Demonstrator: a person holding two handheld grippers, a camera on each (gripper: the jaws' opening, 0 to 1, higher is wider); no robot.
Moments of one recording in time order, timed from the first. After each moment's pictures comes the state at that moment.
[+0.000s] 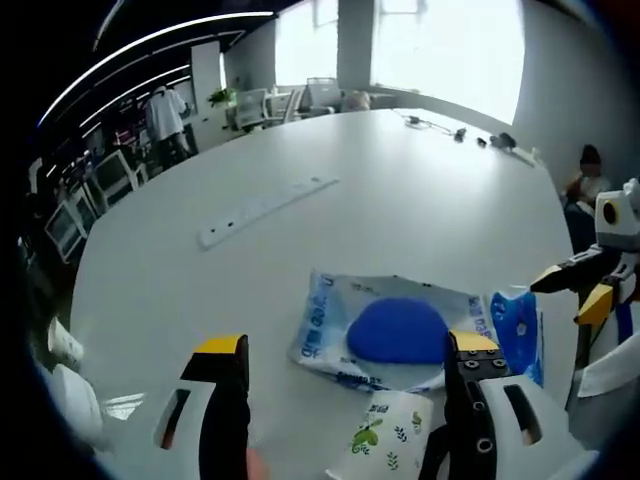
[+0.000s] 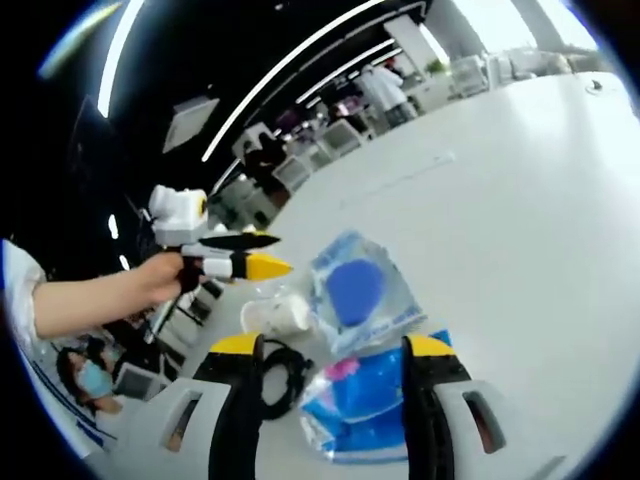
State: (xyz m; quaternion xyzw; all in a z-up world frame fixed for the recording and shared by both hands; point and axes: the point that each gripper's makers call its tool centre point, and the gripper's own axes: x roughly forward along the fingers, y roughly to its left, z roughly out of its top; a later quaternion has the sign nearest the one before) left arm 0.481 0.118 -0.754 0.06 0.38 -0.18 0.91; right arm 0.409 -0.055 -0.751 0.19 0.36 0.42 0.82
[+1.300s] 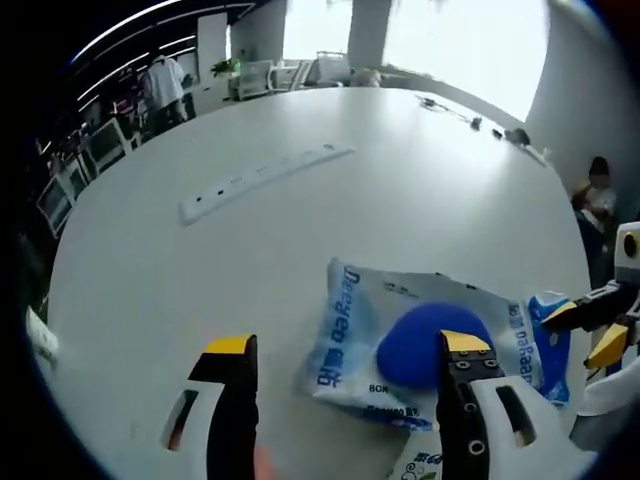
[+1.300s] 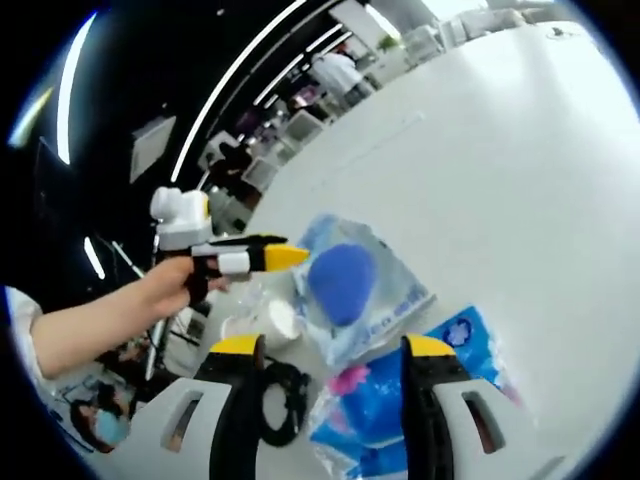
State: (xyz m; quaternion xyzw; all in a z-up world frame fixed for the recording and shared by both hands) left arm 0.523 0.127 -0.804 0.02 0.43 -0.18 0.89; right arm 0.425 -0.024 -0.784 0.24 0.42 0.35 0.80
